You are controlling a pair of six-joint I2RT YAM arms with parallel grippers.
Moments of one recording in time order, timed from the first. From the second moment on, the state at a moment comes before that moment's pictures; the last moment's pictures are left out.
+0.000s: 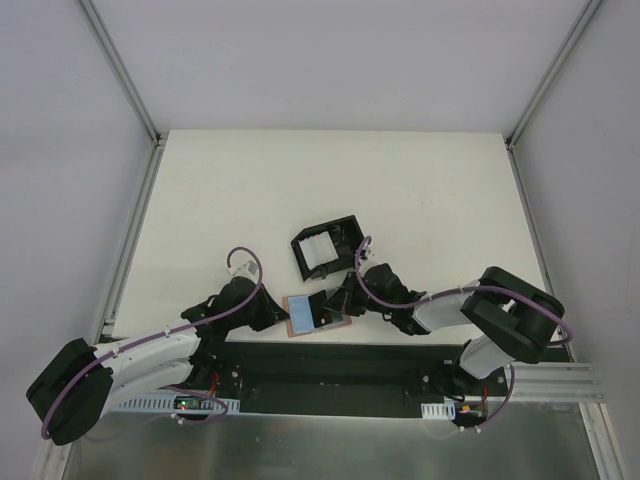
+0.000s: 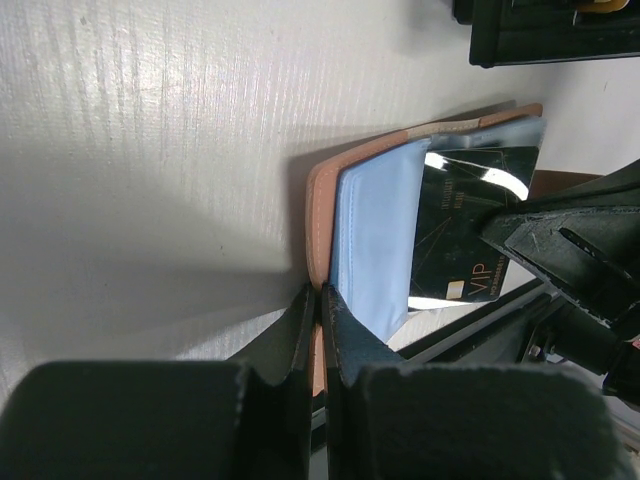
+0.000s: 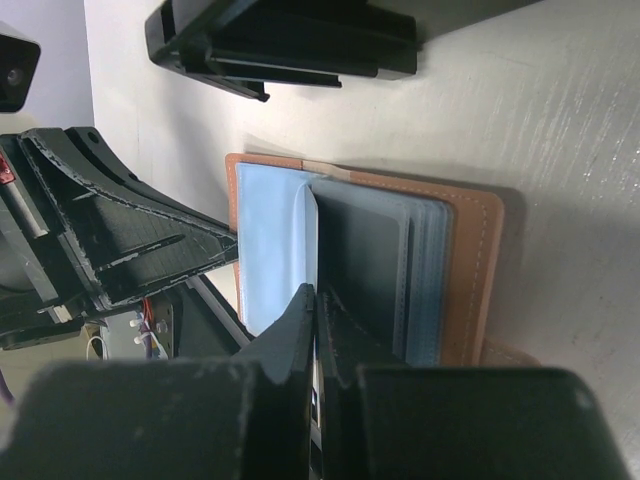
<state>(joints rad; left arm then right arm) -0.75 0.87 0.13 -0.01 0.08 -1.13 0.94 1.54 0.37 0.64 -0.16 1.04</state>
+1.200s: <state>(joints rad) -0.75 0.87 0.12 0.01 0.08 -1.13 0.95 1.54 0.38 0.61 -0.13 1.05</state>
